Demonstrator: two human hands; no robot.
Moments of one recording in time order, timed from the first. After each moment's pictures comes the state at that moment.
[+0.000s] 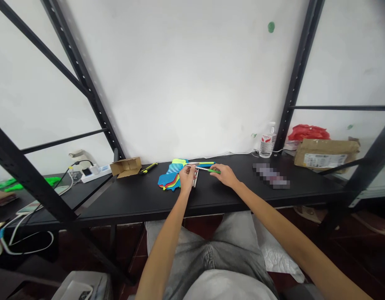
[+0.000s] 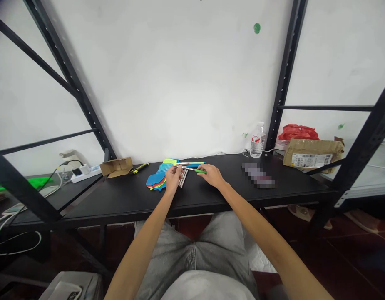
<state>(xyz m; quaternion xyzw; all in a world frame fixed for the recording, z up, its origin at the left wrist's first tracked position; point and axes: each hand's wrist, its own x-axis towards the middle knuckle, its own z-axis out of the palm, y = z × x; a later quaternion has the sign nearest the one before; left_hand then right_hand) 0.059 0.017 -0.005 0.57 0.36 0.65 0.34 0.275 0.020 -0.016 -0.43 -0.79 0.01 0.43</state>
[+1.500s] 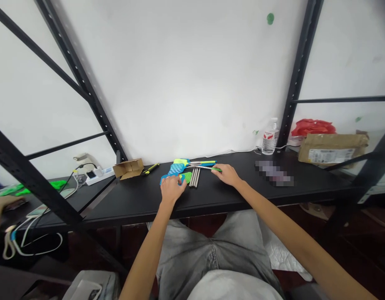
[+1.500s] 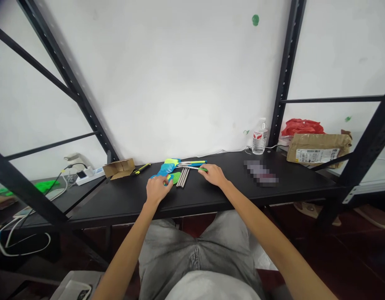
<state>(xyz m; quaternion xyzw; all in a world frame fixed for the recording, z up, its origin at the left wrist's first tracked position) -0.021 -0.023 0.002 0.73 0.59 0.32 -0.13 0.273 0.009 -0.010 -0.49 -0.78 -0.02 0.39</state>
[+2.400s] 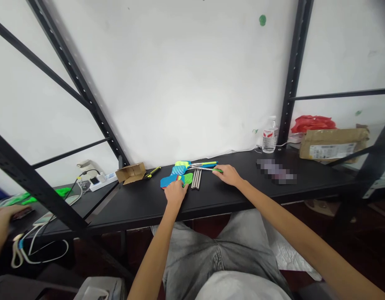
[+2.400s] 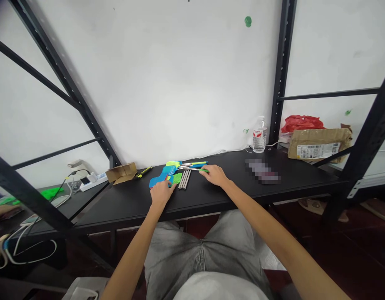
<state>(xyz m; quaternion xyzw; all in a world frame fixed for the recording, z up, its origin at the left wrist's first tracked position) -0.012 -0.020 -0.002 0.69 0.70 0.18 -0.10 0.270 0.007 -0.007 -0.51 -0.78 -0.01 0.36</state>
